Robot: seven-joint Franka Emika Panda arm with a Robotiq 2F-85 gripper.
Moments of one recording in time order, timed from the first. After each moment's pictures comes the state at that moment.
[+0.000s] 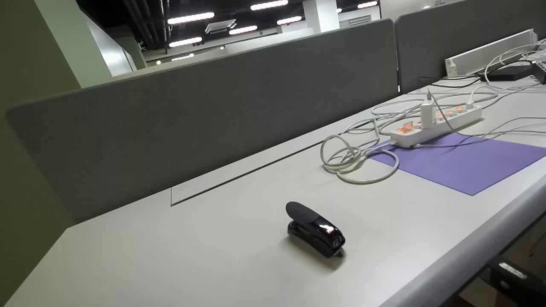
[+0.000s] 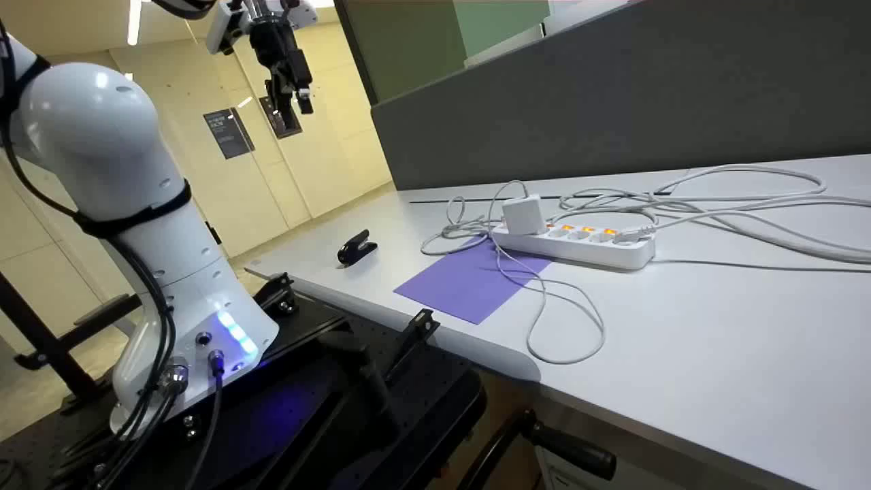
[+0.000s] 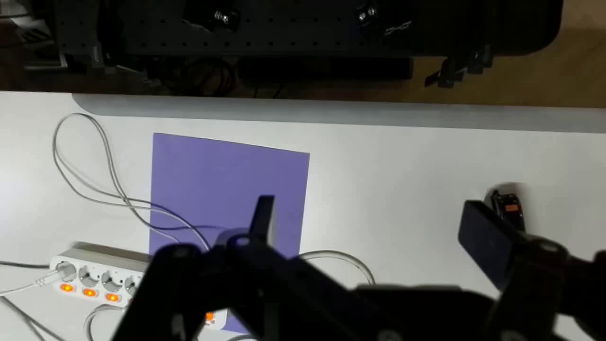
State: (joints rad) arm 0.07 -0.62 0.21 -2.56 0.05 1.76 0.21
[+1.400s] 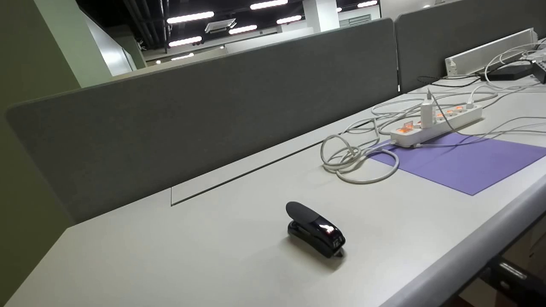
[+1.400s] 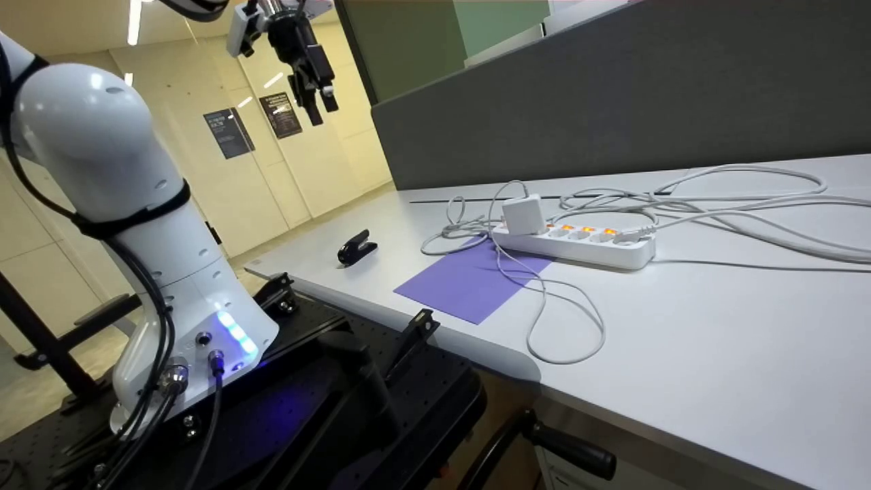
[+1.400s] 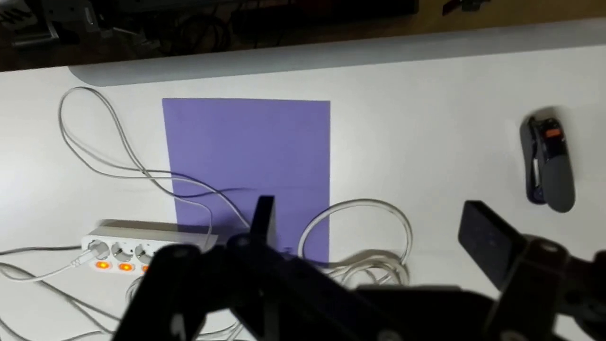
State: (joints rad) arm 0.00 -0.65 0.15 -2.63 0.00 1.94 0.23
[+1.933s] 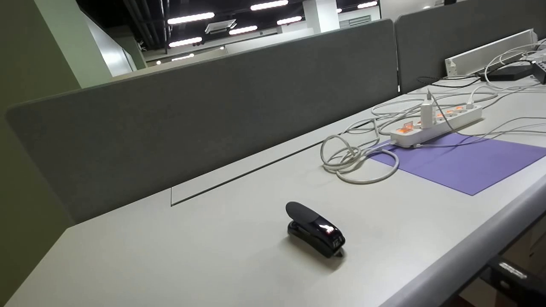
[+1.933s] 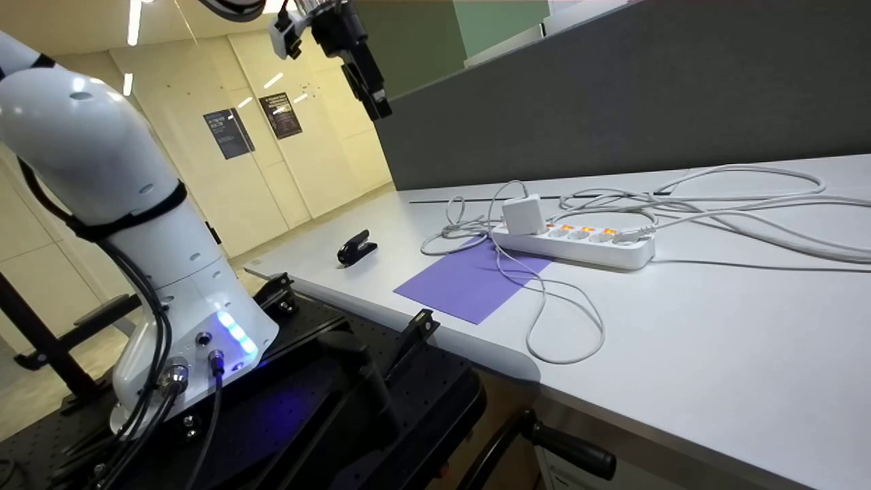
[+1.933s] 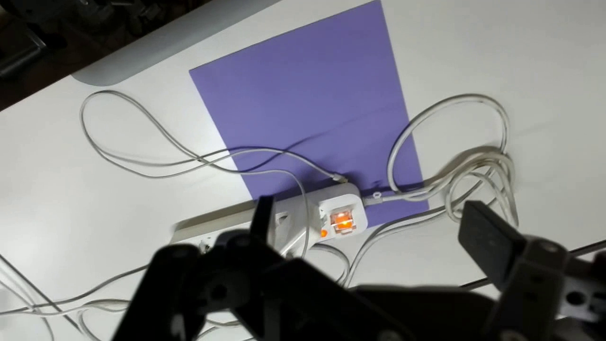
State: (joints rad) arm -0.22 -0.64 -0.02 -2.77 -0.03 2.27 0.23
